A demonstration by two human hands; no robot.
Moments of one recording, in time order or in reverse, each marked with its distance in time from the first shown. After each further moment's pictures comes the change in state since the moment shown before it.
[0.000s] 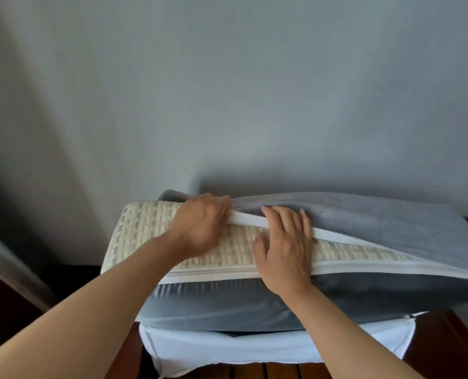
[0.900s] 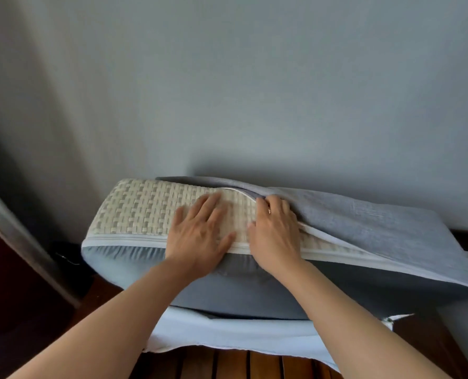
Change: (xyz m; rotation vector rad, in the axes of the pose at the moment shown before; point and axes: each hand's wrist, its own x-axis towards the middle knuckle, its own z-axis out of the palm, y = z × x) left_hand -0.028 0.078 0.031 0.303 -0.235 -0.415; right_hand 0.016 0.036 -0.022 -0.103 -0.202 -0.083
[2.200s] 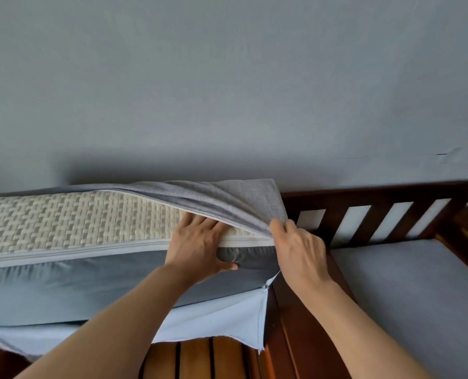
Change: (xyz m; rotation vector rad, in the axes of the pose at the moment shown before) left_hand 0.046 0.297 0.047 0.044 0.132 0.418; right_hand -0.117 0.320 -0.083 -0.270 0.193 -0.001
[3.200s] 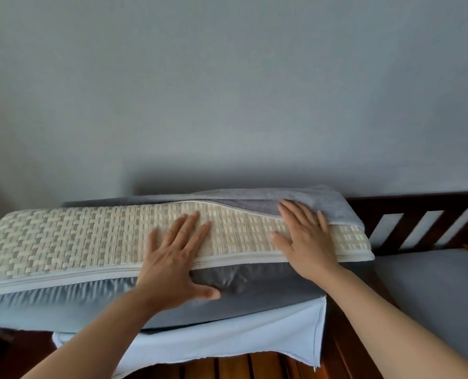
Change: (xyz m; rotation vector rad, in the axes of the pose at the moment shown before) left_hand -0.128 -0.144 -0.038 -0.129 -0.227 -0.219; right_hand 0.037 -0.120 -0.004 0.271 -0.490 0.097
